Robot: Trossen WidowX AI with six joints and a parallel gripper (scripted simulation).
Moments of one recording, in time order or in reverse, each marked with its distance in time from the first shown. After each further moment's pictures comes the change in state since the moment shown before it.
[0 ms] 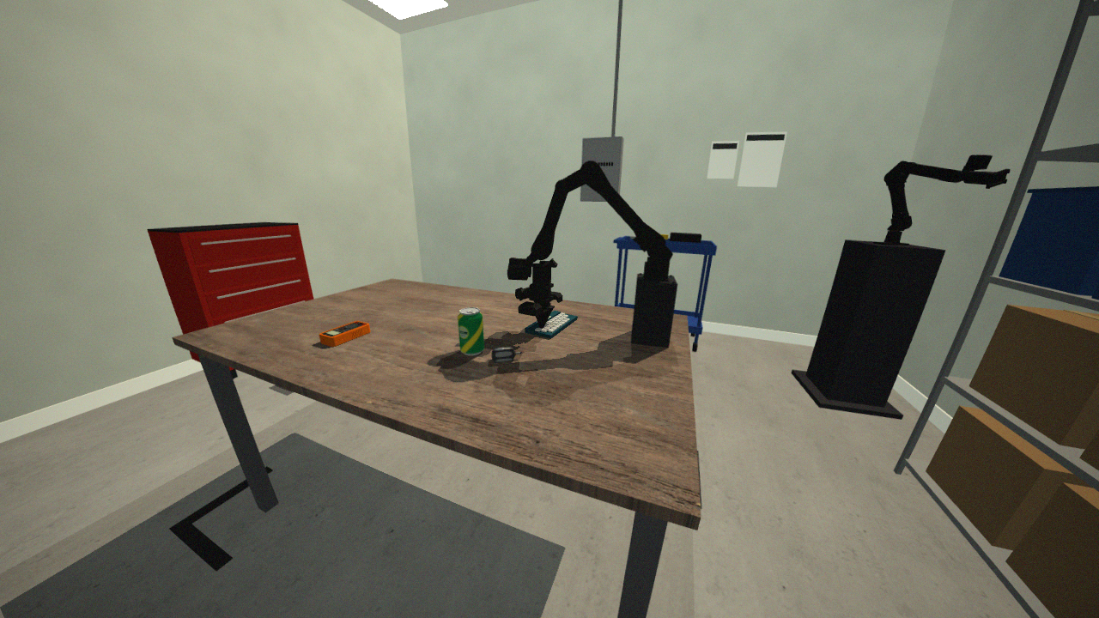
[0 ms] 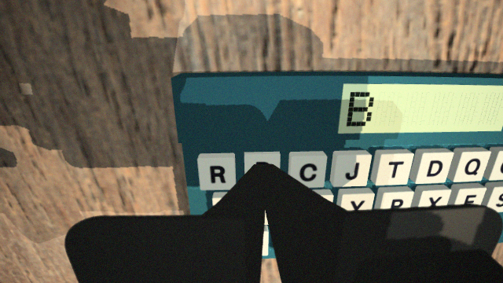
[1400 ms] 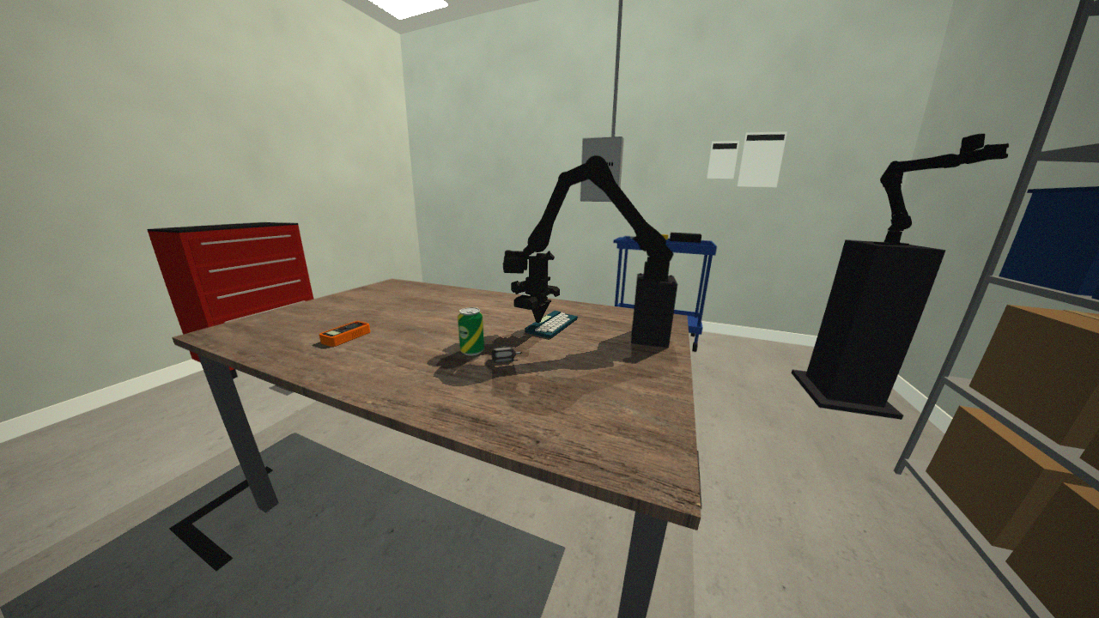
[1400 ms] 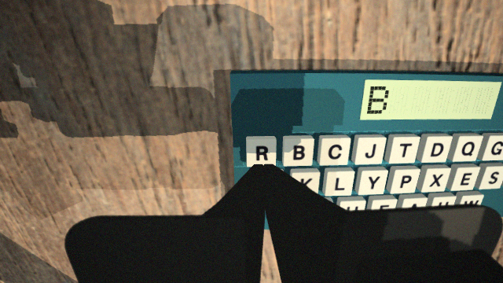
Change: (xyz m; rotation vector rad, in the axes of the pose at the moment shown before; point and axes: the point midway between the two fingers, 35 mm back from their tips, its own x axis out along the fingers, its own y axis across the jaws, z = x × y) arm -0.025 0.020 0.001 -0.002 -0.006 0.001
